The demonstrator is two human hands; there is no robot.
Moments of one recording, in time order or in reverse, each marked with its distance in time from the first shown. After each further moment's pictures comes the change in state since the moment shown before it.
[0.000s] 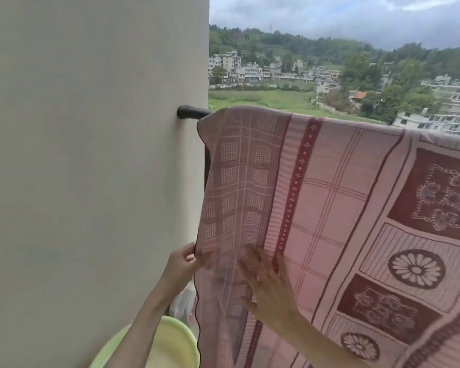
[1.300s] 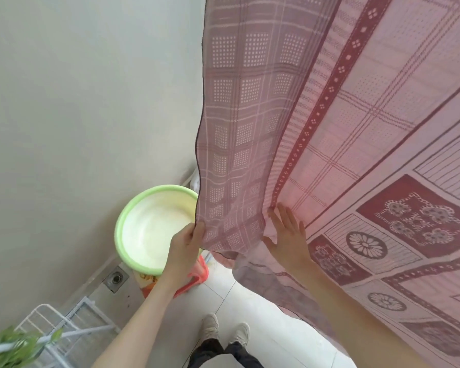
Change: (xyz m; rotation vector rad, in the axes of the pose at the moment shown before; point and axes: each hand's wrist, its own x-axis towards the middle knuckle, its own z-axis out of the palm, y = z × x) left_hand -0.280 -0.094 0.281 0.220 0.357 -0.331; right_hand -0.311 0.150 0.083 0.515 -0.406 0.138
